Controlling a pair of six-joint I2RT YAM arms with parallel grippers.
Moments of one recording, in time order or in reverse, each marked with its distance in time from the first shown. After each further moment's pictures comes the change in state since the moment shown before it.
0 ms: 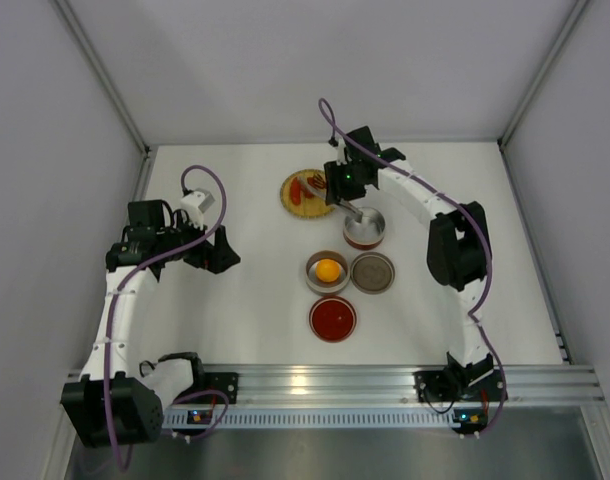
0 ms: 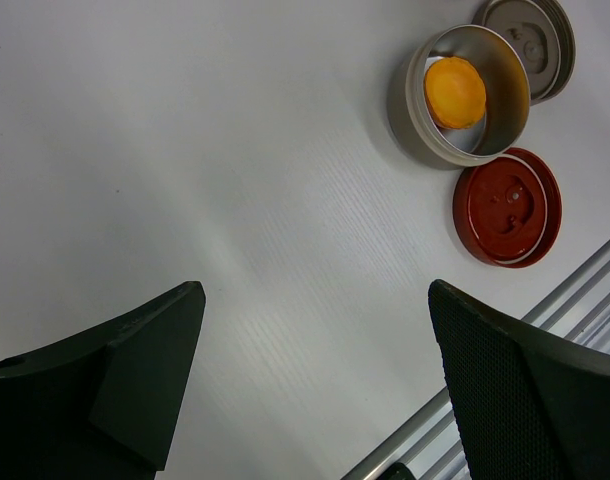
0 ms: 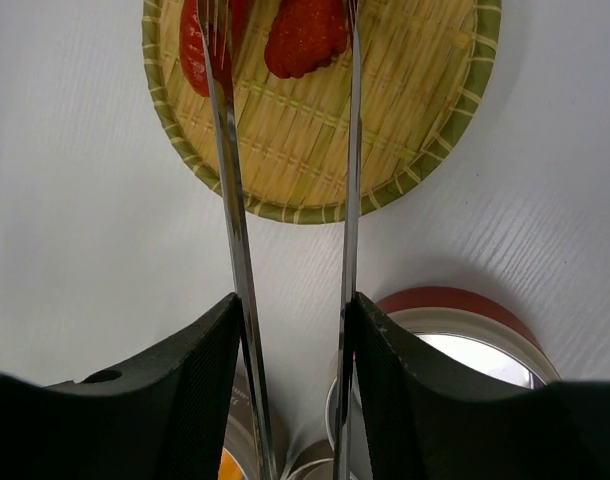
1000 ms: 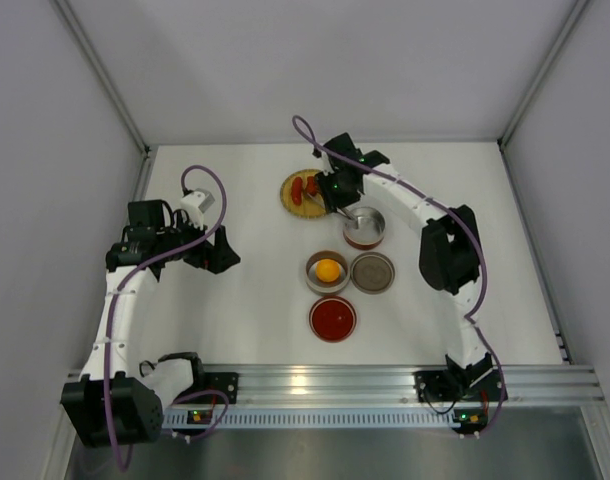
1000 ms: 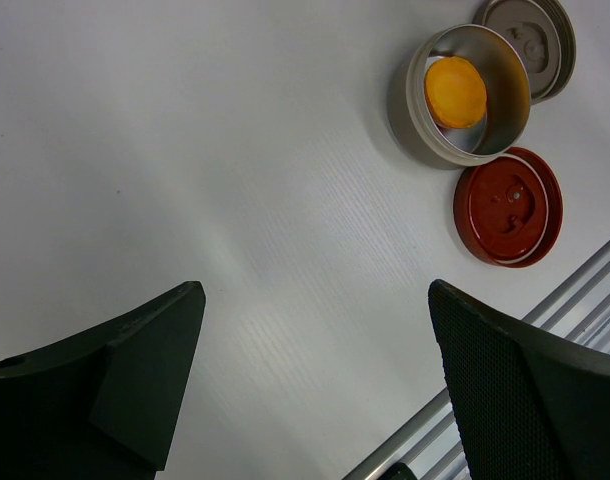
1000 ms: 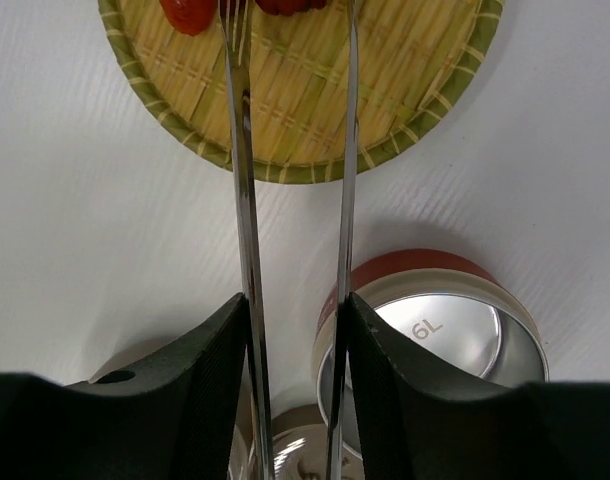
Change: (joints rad) left arm 0.000 0.000 0.000 0.000 0.000 0.003; right arm 0.081 0.005 0.029 -0.114 0.182 -0.098
